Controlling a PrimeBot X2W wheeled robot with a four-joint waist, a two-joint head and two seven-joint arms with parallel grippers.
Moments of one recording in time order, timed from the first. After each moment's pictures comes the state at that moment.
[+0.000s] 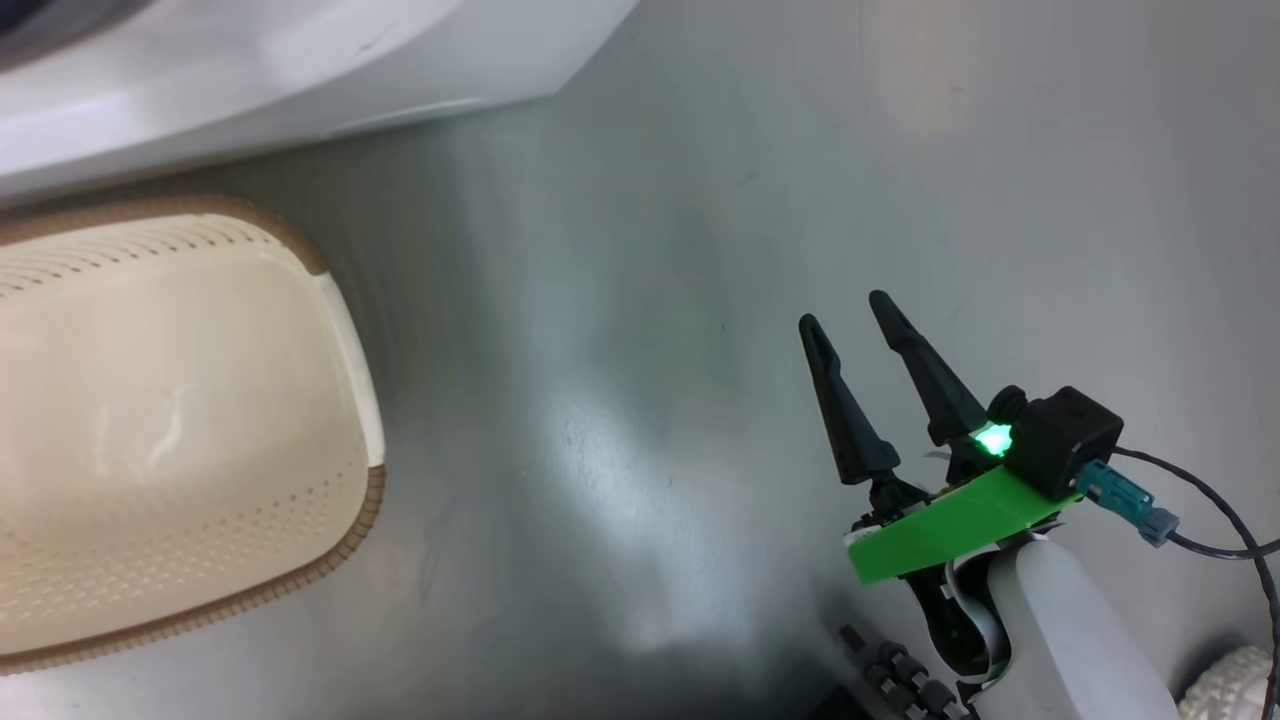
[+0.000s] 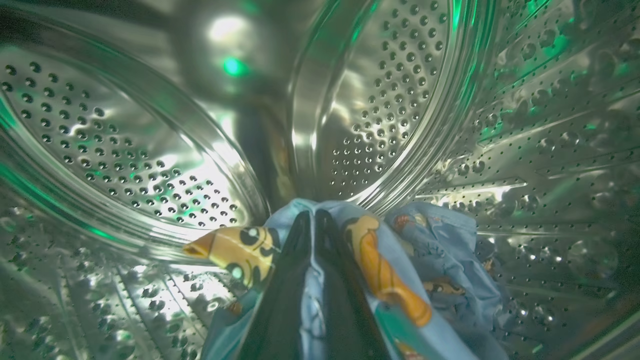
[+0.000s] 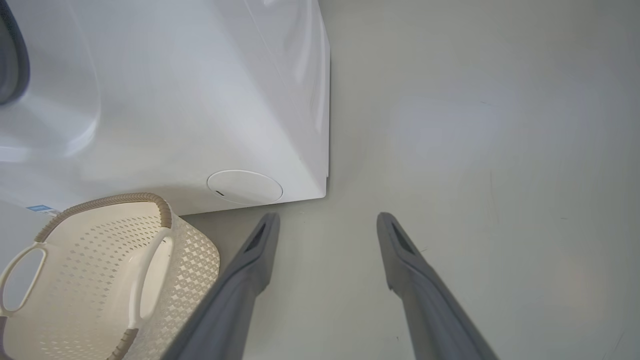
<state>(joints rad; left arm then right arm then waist) -1.42 0.30 -0.03 0.76 -0.17 -0.09 -0.24 -0.35 -0.06 0.22 0.17 0.36 0.13 -0.25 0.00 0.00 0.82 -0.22</state>
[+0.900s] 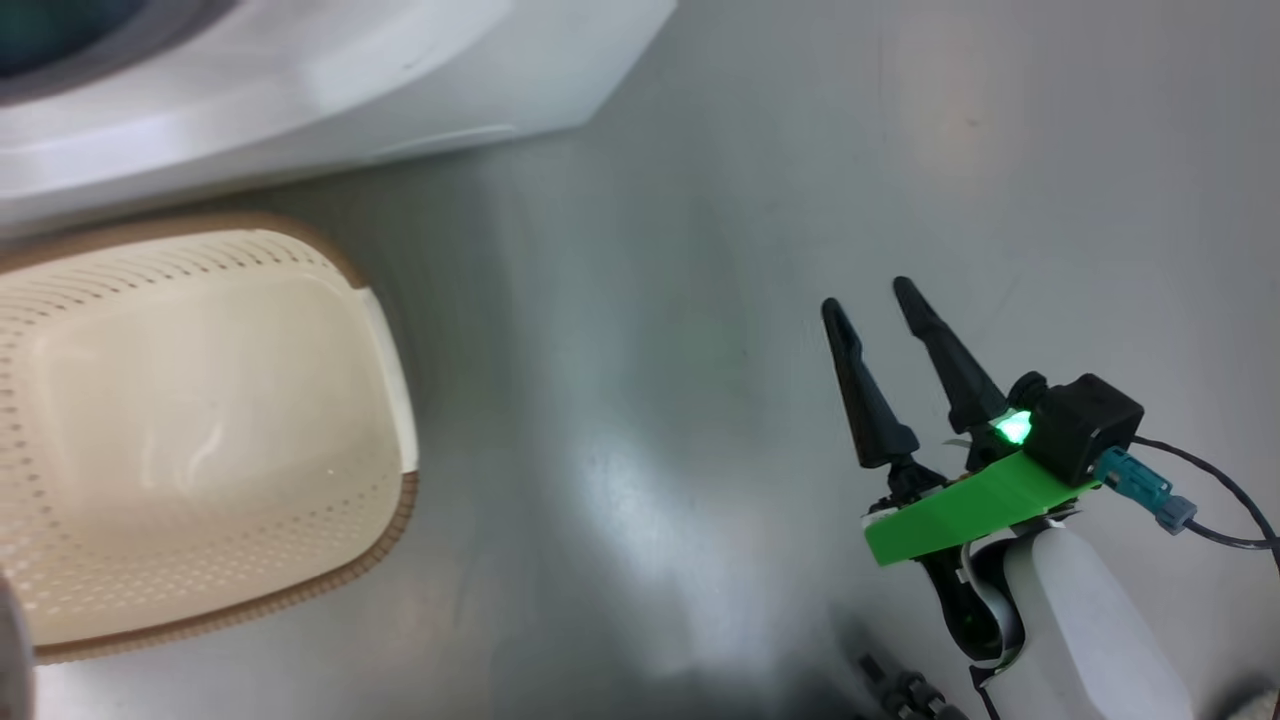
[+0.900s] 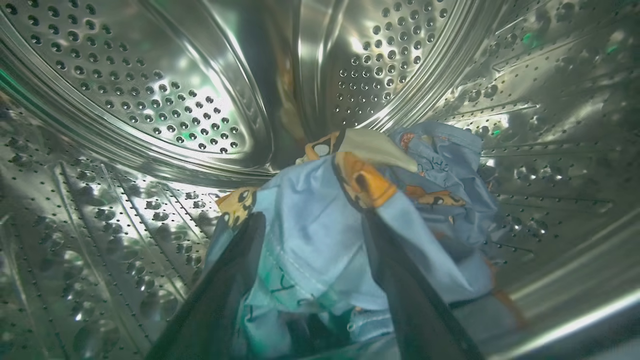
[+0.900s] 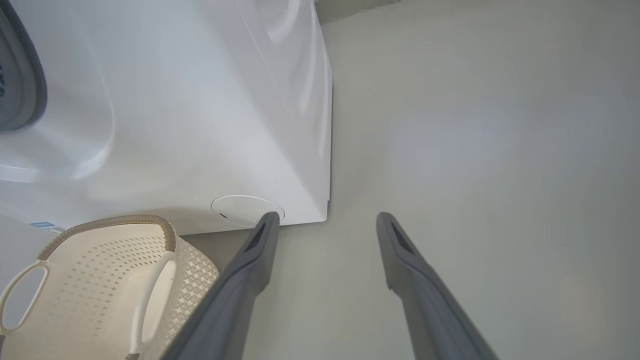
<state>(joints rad) -1.37 0.27 -0.05 0.93 -0.20 -0.08 -0.26 -0.37 -0.05 0.19 0.19 0.35 0.13 -0.25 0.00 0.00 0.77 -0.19</state>
